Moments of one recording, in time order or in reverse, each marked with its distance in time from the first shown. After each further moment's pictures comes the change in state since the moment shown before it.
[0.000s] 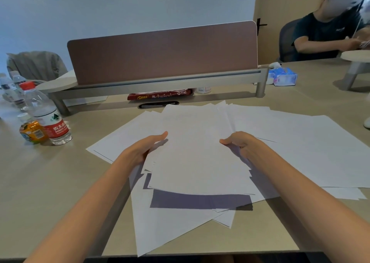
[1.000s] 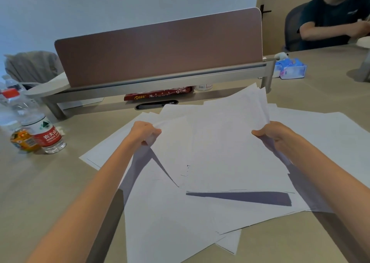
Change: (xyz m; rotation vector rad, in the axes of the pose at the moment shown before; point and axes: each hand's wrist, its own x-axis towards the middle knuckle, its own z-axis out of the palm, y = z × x) left_hand 0.063 0.043 -0.023 0.409 0.427 0.276; right_hand 0.036 0.009 -0.068 0.150 0.085 -0.061
